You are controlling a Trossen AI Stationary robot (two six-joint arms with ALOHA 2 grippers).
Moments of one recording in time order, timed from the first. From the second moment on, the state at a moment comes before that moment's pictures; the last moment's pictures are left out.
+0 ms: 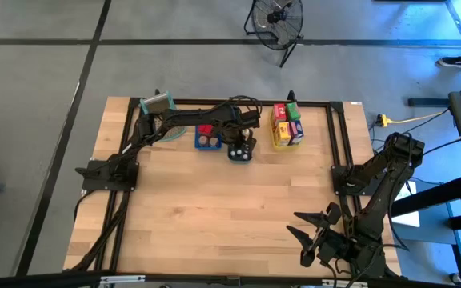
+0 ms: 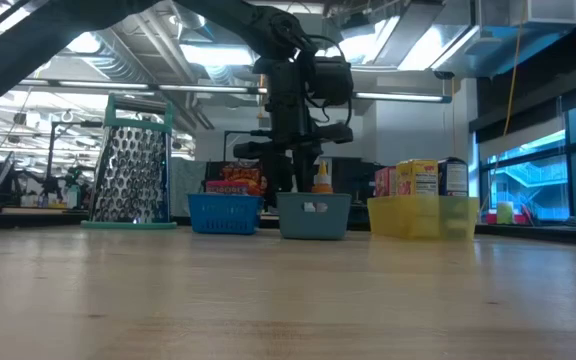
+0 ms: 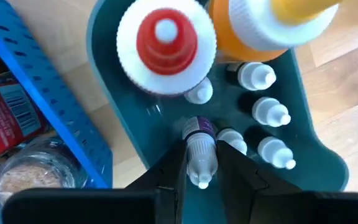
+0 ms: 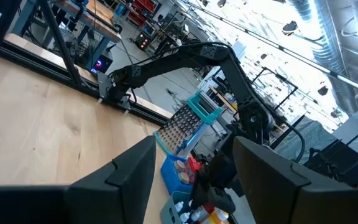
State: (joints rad) left arm 0.30 2.22 1.92 -1.08 0.00 -0.86; right arm 1.13 1.53 0.96 0.44 1.57 -0.50
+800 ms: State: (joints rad) left arm 0.30 2.23 1.92 -1.07 -0.05 -0.90; right arm 1.14 1.53 0.96 0.44 1.57 -0.54
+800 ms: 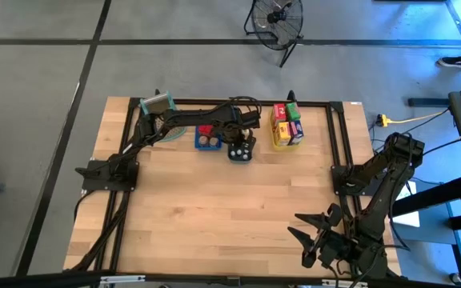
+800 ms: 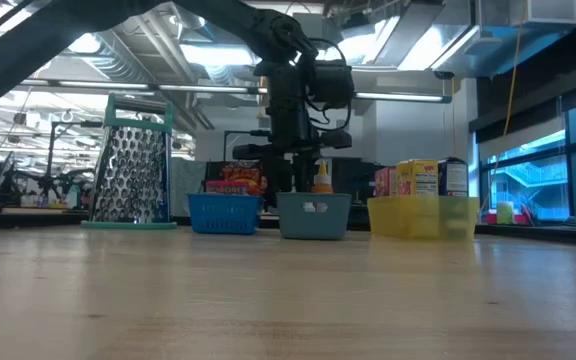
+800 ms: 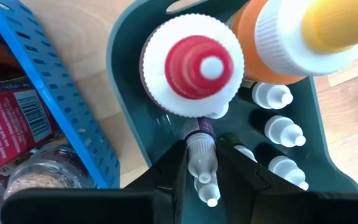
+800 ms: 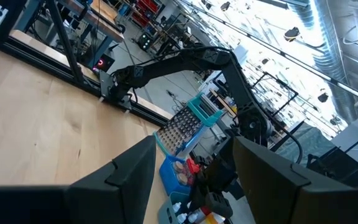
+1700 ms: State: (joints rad) left arm 0.30 2.28 1.92 -1.04 -0.03 -0.89; right arm 1.16 1.53 0.96 0.45 1.57 -0.54
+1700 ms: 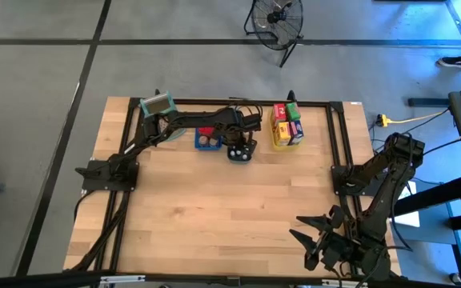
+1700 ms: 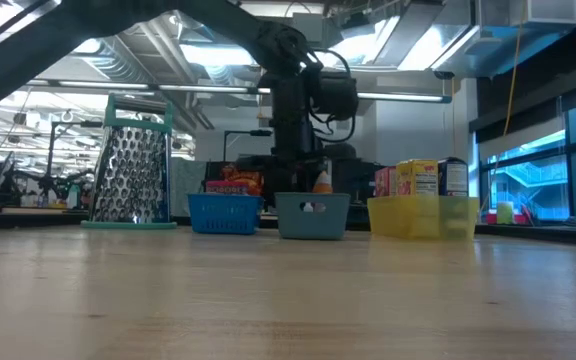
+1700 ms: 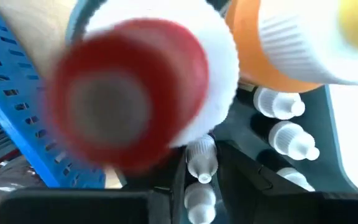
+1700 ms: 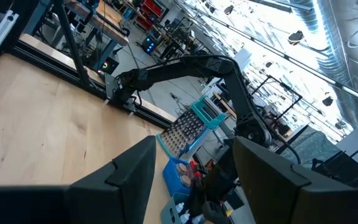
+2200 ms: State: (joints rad) left arm 0.30 2.28 1.92 -1.04 -0.03 -0.90; right arm 1.16 1.53 0.96 0.44 1.57 -0.54
